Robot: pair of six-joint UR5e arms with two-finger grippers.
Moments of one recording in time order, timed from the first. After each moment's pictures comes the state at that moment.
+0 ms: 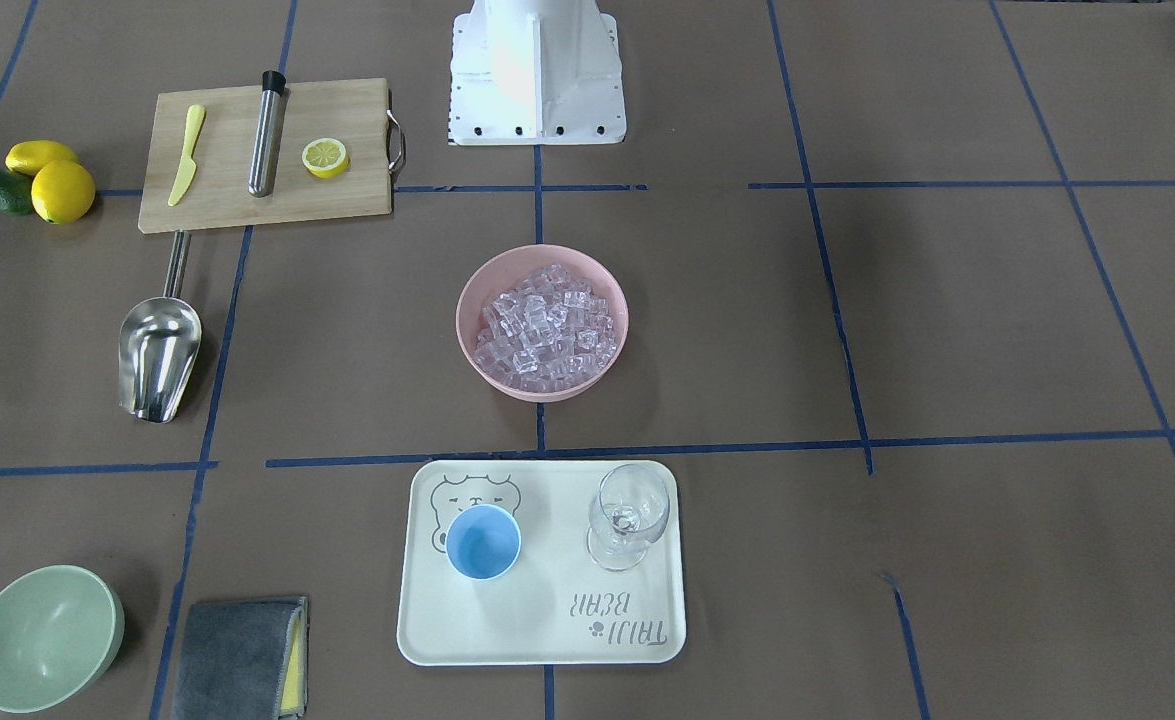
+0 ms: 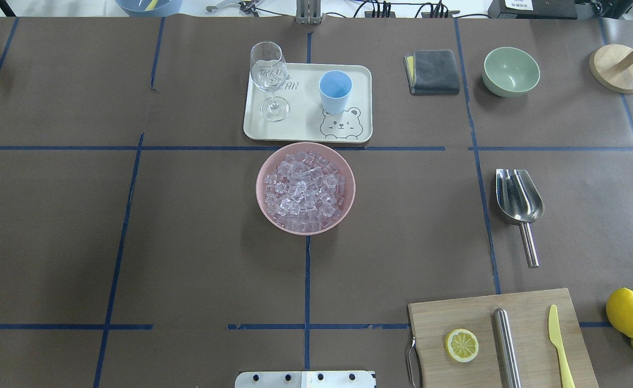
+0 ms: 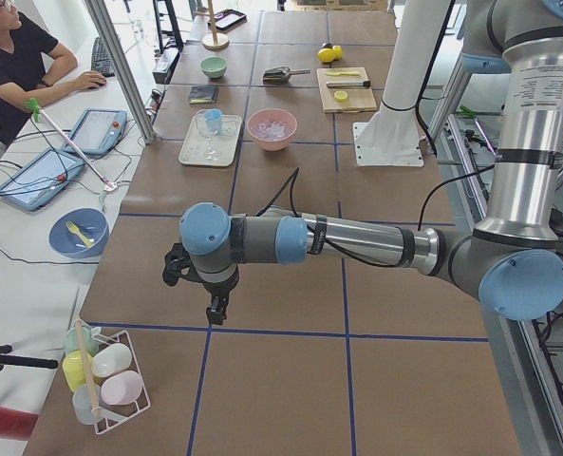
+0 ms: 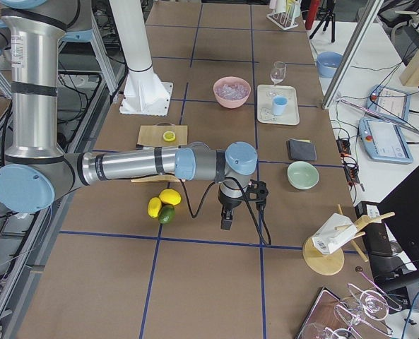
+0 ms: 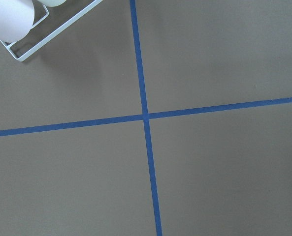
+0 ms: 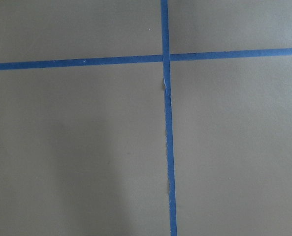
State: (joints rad) left arm -1.64 -1.63 -1.65 -1.43 -2.43 0.17; right arm 1.49 -1.65 1.80 -1.74 2.31 0.11
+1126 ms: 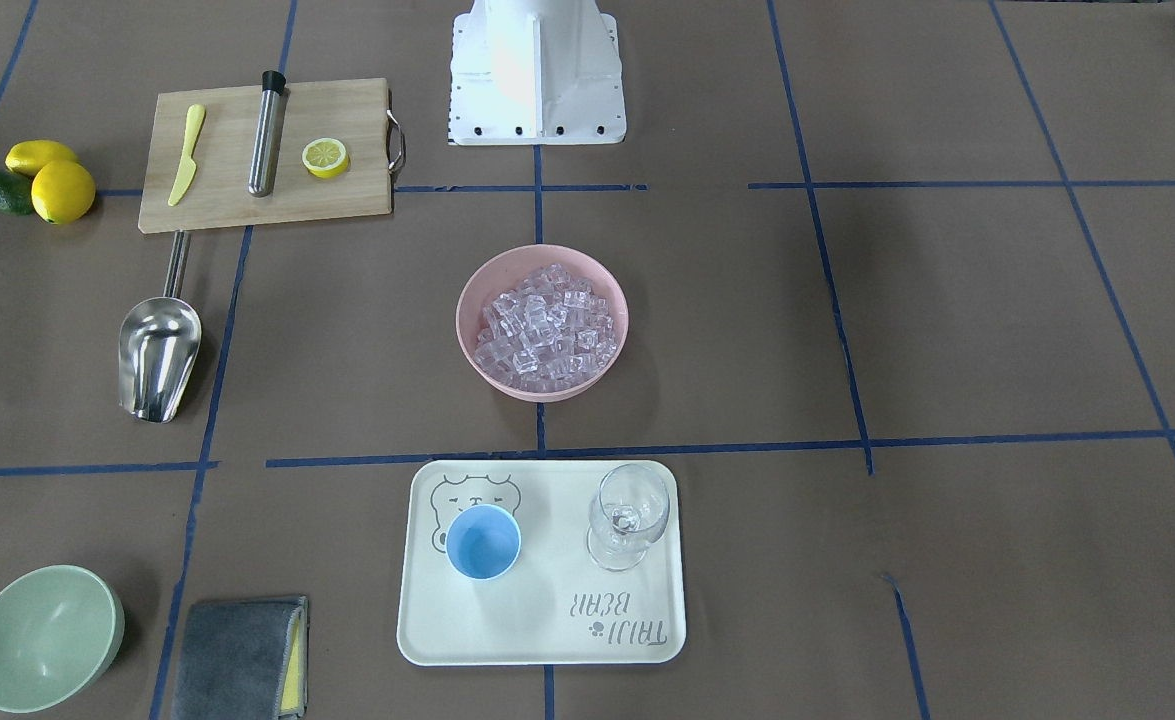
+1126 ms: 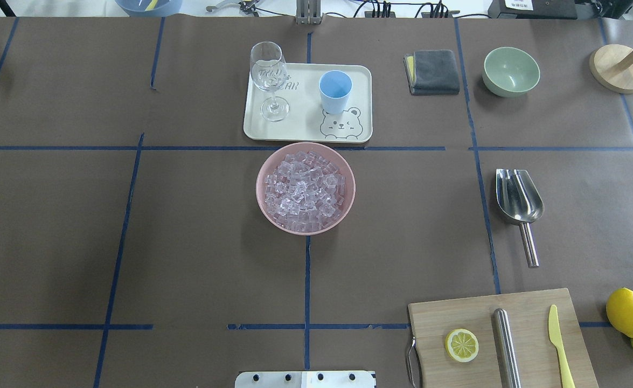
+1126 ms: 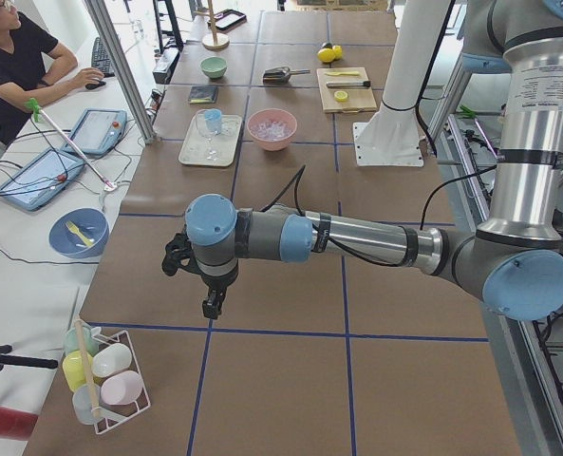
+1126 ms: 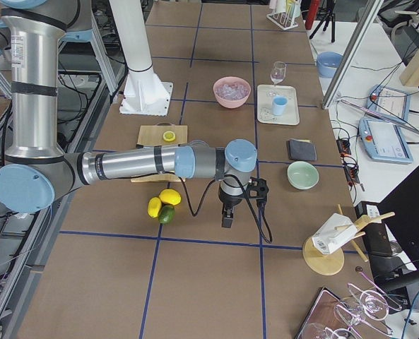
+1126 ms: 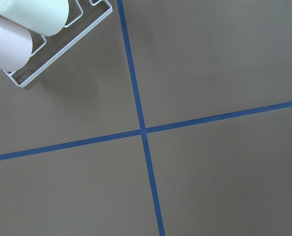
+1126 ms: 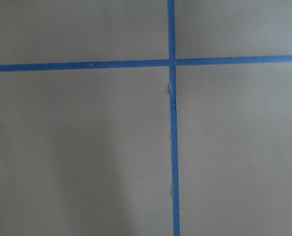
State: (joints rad) left arm -1.64 -1.62 -1.67 -1.50 -2.41 0.18; right arm 1.48 -1.65 1.82 -1.73 2.31 0.11
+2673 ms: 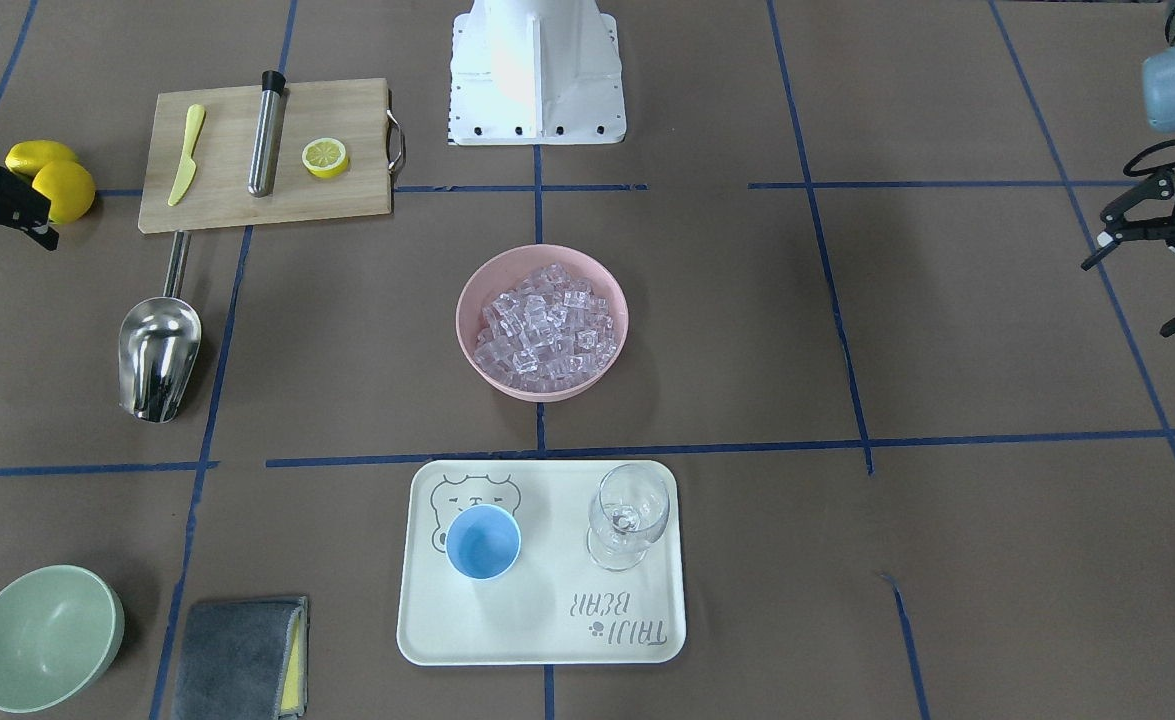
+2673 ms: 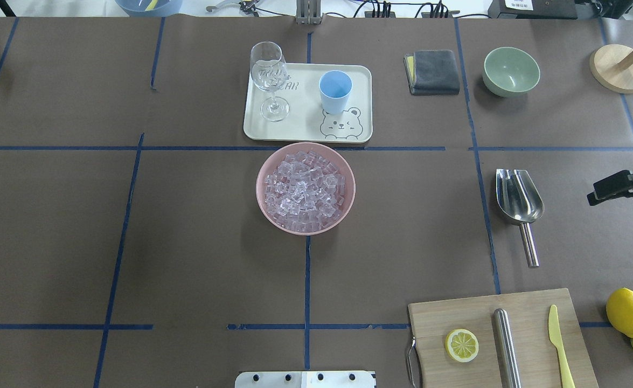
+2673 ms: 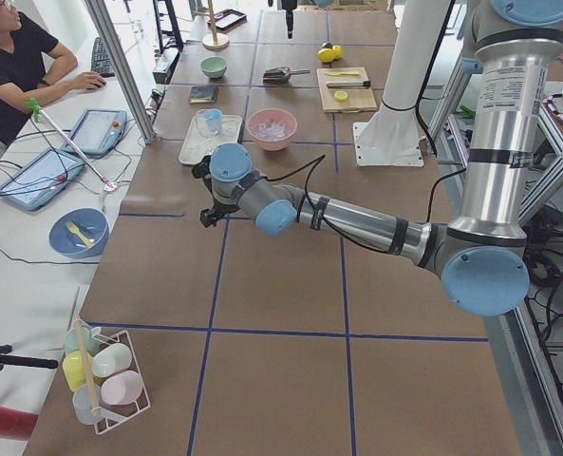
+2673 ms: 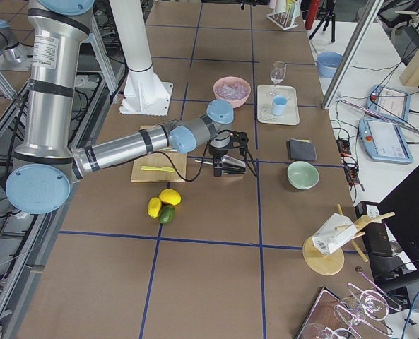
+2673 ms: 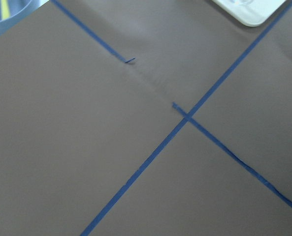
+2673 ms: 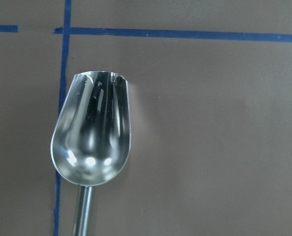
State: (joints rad) left arm -1.32 -1.64 -1.73 -2.17 -2.51 0.18; right arm 1.04 -1.75 2.03 -1.31 2.28 0.71
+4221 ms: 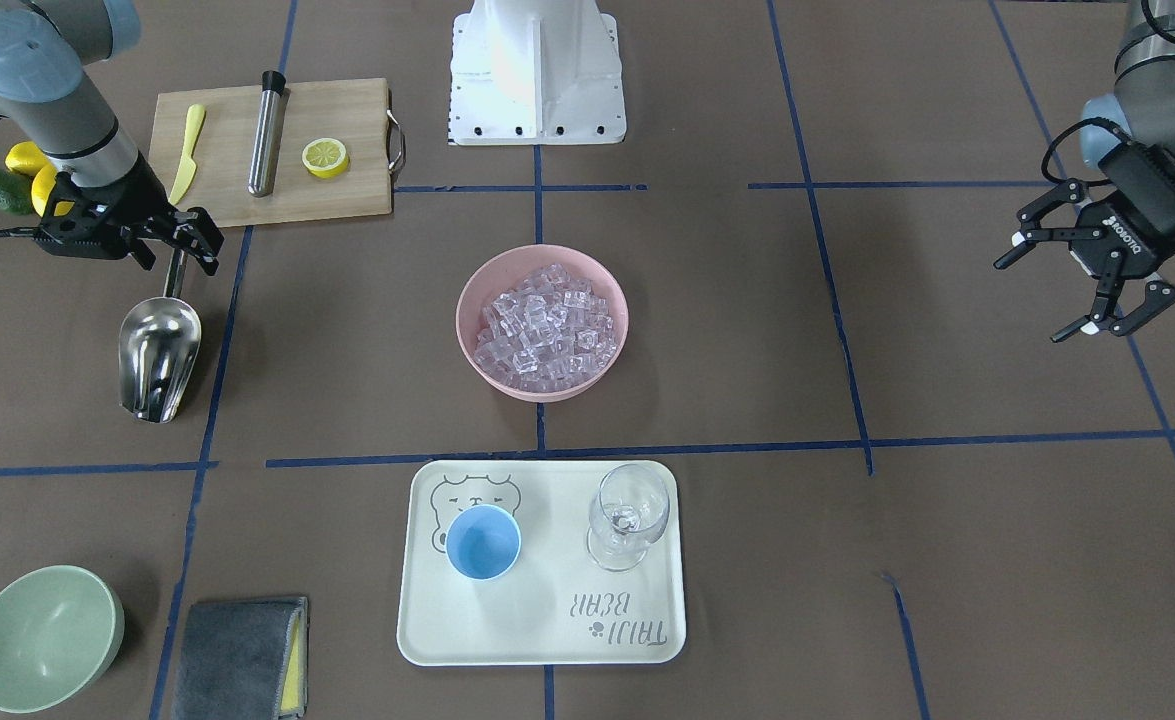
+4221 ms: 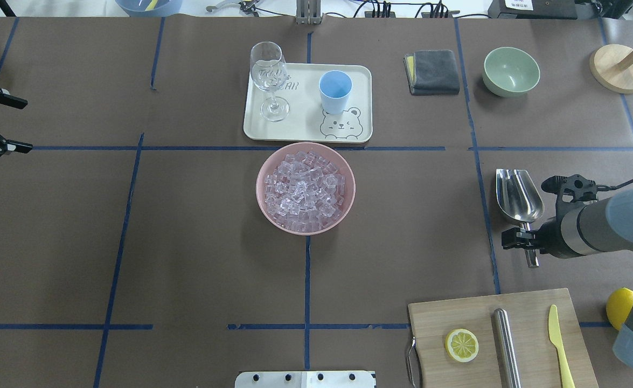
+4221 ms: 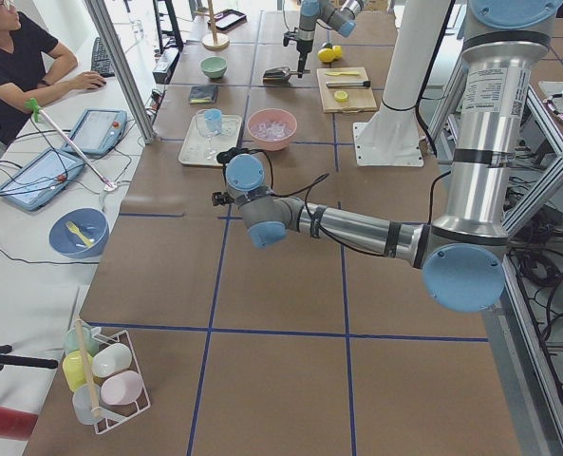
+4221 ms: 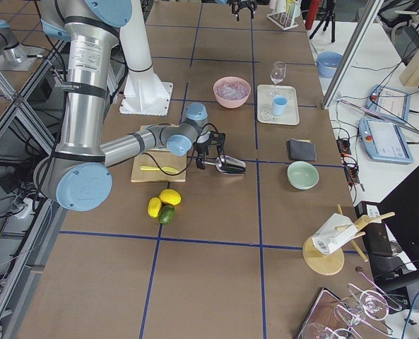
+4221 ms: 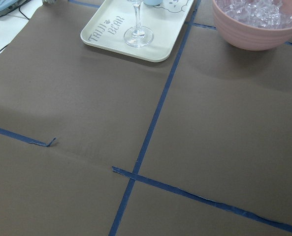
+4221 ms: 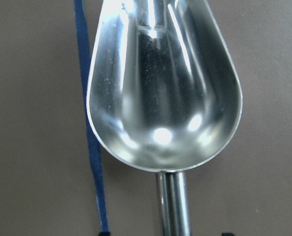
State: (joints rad) left arm -1.20 -1.65 -1.65 -2.53 -2.50 0.18; right arm 0.60 -1.72 1.95 -1.07 1.89 1.27
